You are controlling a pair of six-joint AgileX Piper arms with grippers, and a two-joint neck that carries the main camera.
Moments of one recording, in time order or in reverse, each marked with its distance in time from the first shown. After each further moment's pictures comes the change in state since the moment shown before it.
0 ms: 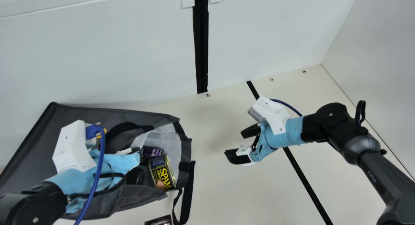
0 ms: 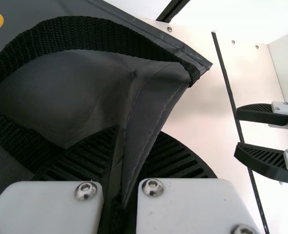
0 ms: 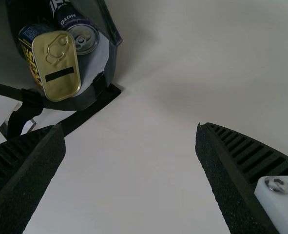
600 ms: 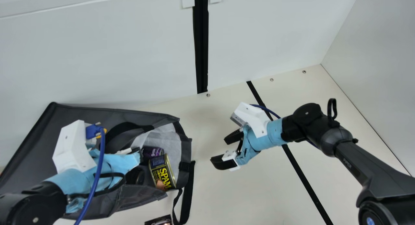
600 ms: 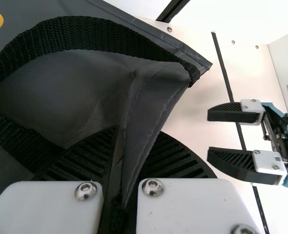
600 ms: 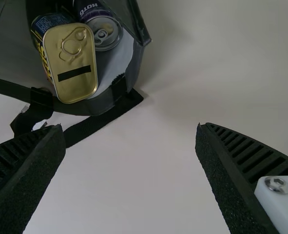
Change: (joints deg) left arm 0.0 0.0 0.0 0.0 0.0 0.0; right arm 6.1 7.1 -1.5 3.4 -0.4 -4.0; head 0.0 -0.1
